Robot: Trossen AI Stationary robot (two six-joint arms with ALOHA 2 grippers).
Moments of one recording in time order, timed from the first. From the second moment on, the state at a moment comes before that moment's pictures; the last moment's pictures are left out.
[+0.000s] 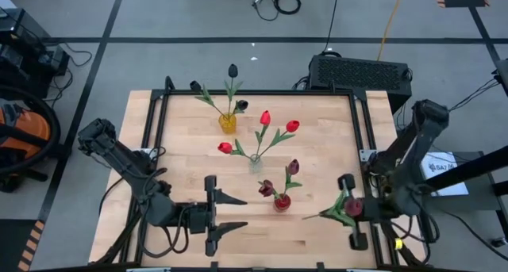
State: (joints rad) left arm -0.72 1.52 1.29 0.34 -0.71 0.41; right arm 1.02 1.13 0.75 0.52 0.91 -0.09
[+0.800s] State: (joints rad) left arm -0.71 1.52 1.29 0.31 -0.71 0.40; right arm 0.83 1.30 0.68 0.76 0.91 -0.16
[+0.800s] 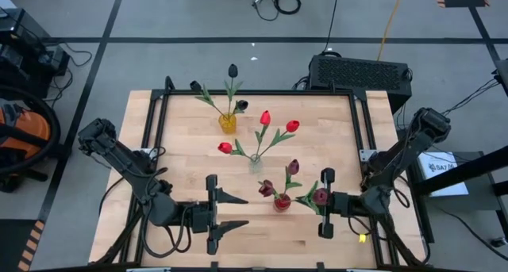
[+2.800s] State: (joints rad) left arm -0.71 1.52 1.29 0.30 -0.71 0.40; right arm 0.77 1.42 0.68 0.53 0.91 0.14
